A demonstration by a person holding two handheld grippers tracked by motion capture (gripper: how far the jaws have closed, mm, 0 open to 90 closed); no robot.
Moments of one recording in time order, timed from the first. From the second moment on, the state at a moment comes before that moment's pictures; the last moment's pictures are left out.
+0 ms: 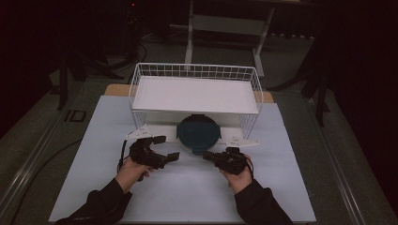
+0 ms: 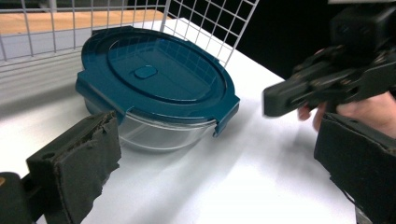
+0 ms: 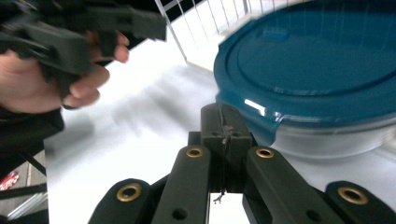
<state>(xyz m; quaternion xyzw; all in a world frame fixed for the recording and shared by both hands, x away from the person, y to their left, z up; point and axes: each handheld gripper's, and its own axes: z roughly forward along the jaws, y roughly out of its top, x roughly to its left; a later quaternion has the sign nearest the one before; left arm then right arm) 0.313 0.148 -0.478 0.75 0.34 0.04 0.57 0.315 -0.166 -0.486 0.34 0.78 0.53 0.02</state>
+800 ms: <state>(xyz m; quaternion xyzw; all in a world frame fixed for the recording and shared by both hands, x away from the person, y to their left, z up) 0.294 0.152 -0.493 0.75 0.34 0.05 0.57 0.351 -0.146 -0.501 0.38 0.78 0.49 0.04</state>
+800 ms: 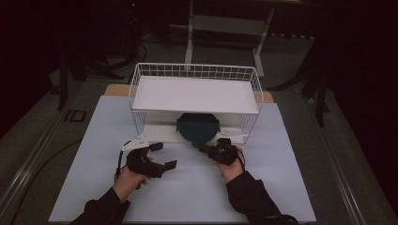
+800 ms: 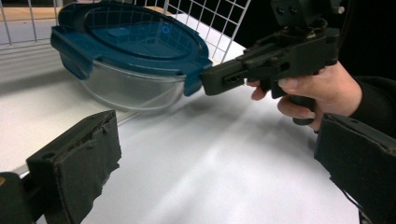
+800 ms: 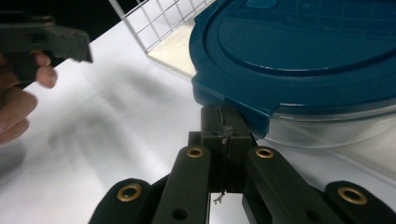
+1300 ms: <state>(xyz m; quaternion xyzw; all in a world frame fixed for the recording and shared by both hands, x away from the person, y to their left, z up) 0.293 0.151 -0.494 0.75 0.34 0.05 0.57 0.376 -0.138 -0.504 0.39 0.78 0.48 0.06</state>
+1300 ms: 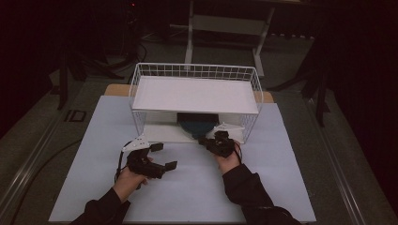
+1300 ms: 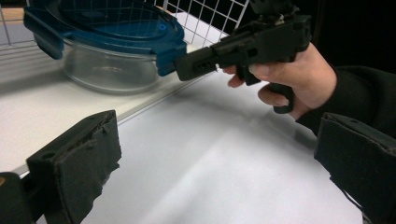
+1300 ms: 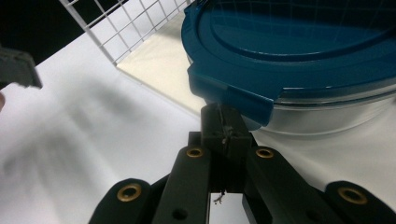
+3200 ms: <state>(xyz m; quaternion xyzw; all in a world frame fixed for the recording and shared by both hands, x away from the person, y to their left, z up) 0.249 0.174 -0.463 0.76 0.30 0.07 0.57 0.277 -0.215 -0.474 0.35 0.76 0.54 0.08</state>
